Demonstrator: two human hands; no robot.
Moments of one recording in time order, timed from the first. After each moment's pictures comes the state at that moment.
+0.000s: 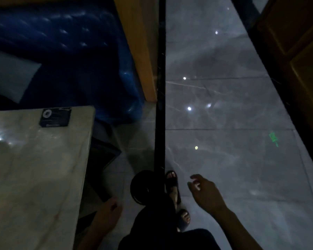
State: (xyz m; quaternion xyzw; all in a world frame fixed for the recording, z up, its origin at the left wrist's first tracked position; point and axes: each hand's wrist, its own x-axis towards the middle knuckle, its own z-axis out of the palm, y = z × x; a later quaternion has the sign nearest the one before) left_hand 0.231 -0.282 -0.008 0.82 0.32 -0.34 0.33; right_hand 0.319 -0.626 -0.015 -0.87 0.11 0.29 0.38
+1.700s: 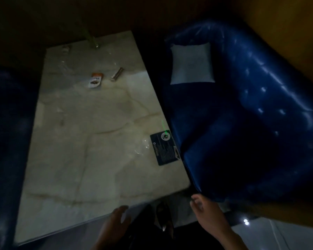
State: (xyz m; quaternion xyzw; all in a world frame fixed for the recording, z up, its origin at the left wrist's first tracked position) left_hand 0.386 -0.175 -0.019 0.57 0.71 0.01 0.41; right_hand 0.730 -0.201 0.005 -0.75 -0.45 0.47 0.09
